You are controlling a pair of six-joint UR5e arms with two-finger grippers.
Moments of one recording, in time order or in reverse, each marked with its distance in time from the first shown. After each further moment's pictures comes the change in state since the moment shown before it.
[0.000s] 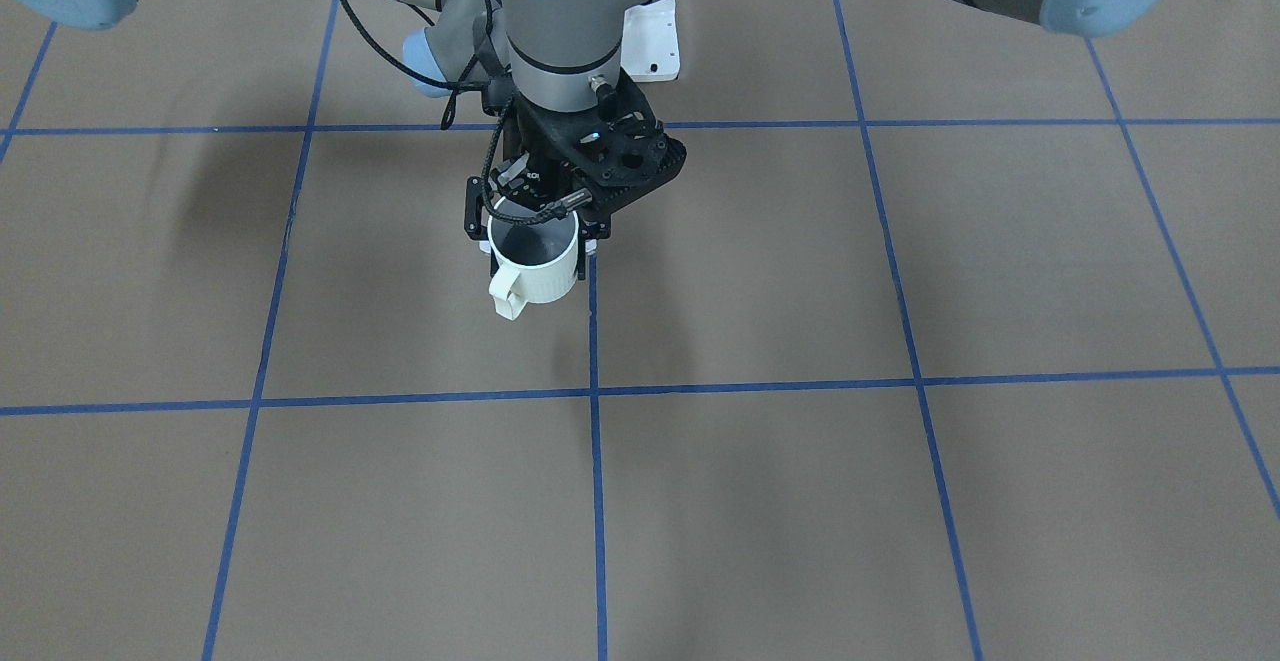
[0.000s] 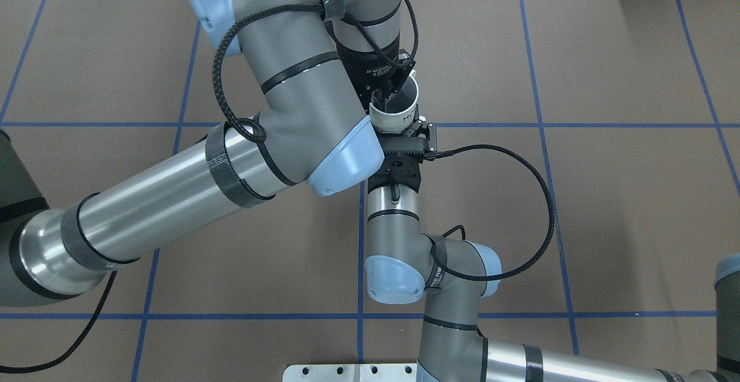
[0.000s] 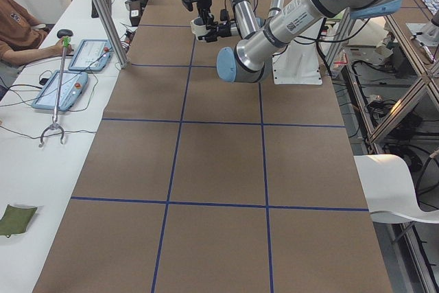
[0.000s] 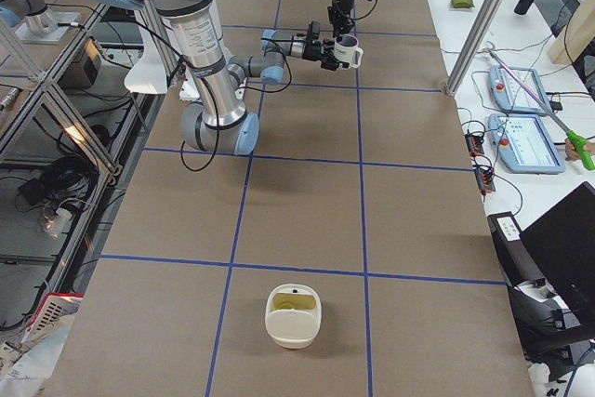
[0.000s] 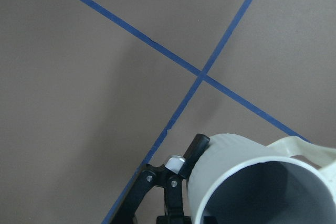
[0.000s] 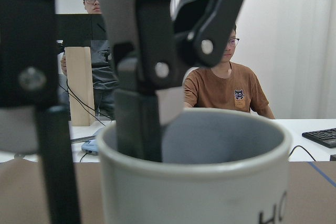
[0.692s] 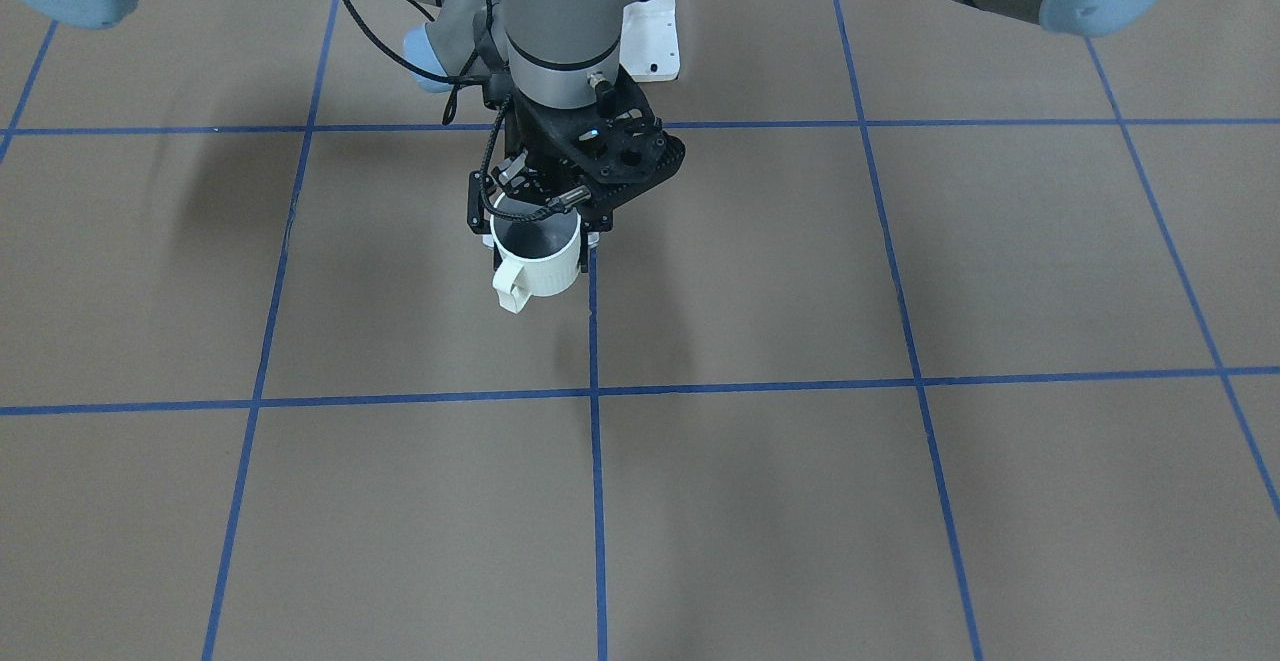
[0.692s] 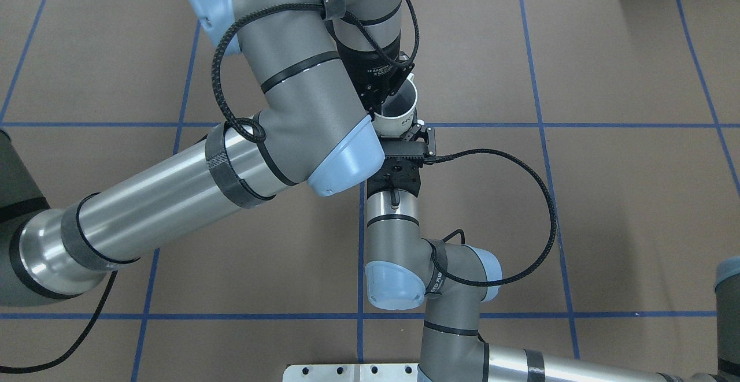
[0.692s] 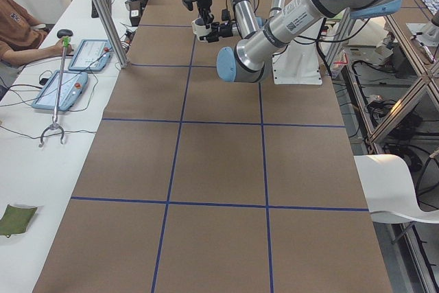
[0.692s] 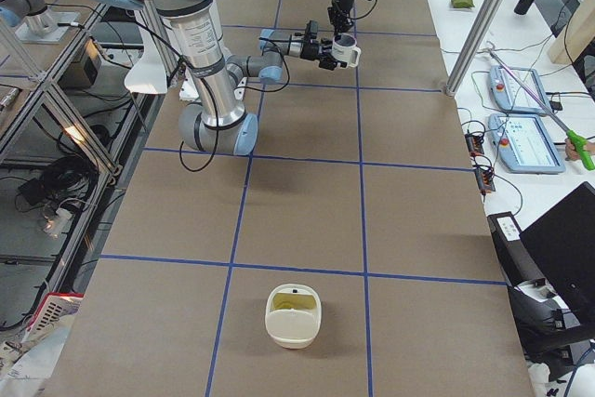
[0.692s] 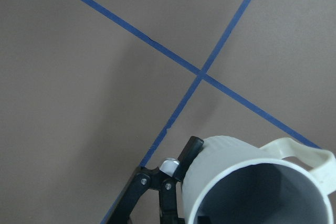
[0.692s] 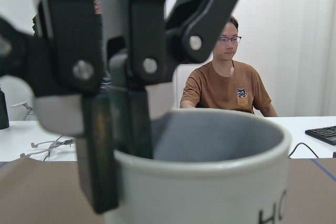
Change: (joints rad) left arm 0.000 -0.003 -0.004 0.008 -0.001 0.000; right arm -0.010 -0.004 0.013 0.003 -0.002 0.001
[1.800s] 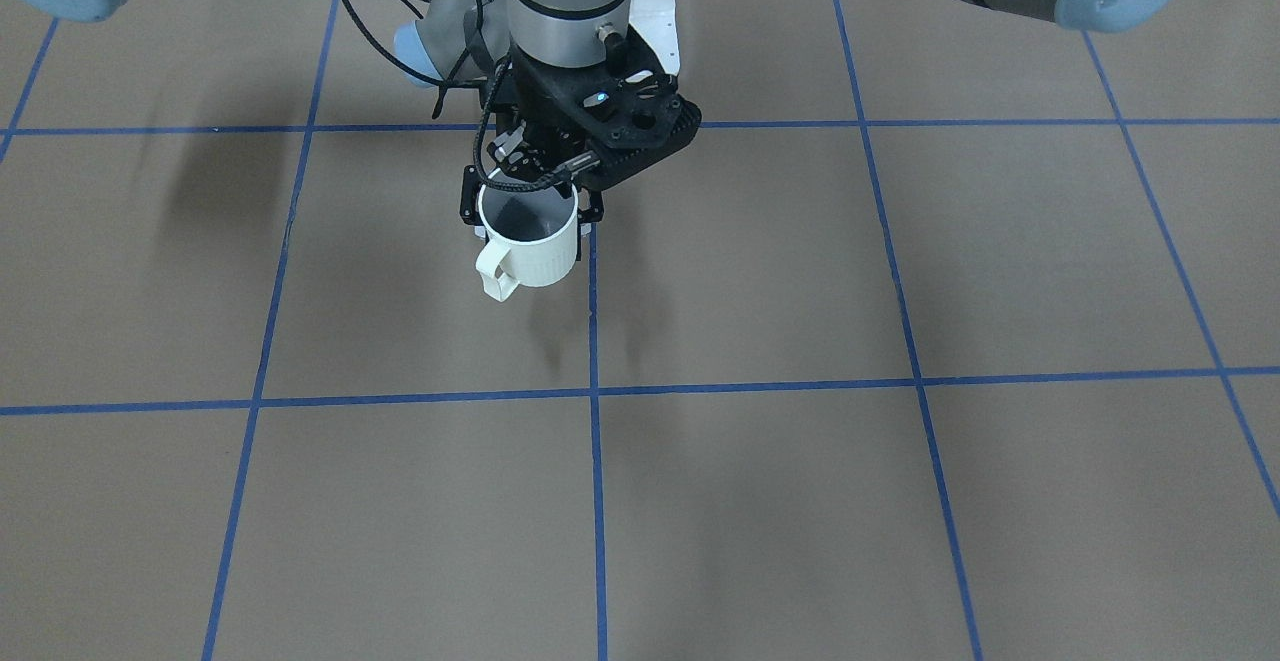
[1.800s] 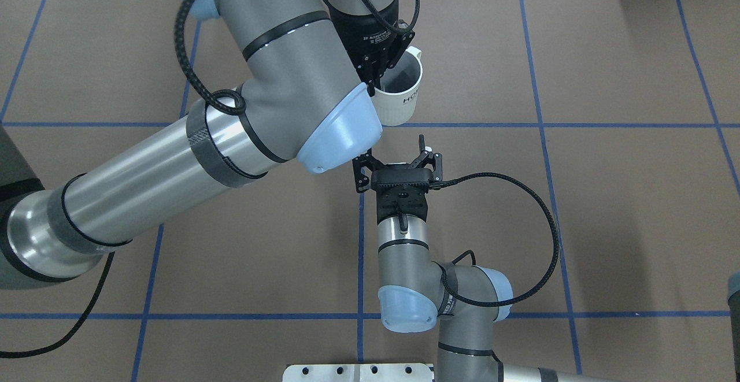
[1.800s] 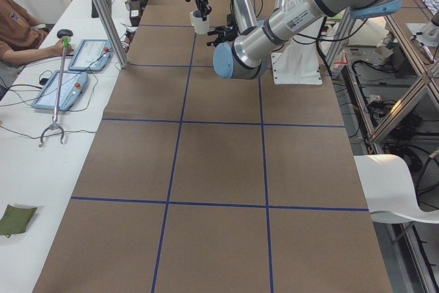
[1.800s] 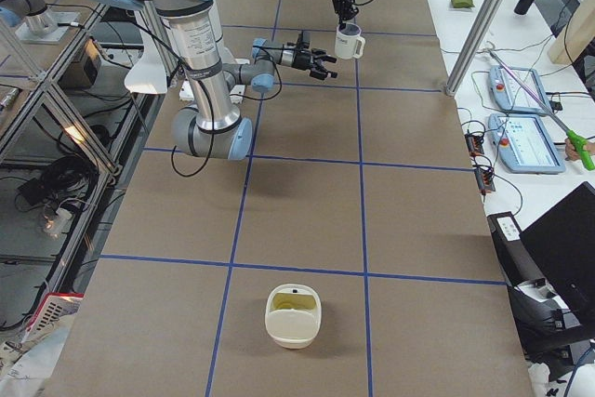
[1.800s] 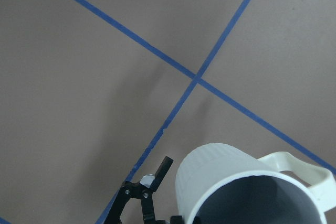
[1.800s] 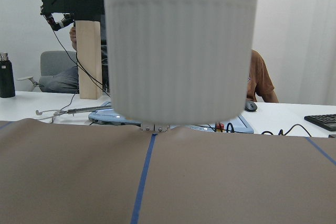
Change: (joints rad) left arm -0.060 -0.028 -0.061 0.042 -0.008 0.004; right arm -0.042 -0.059 0.005 -0.001 0.030 -0.008
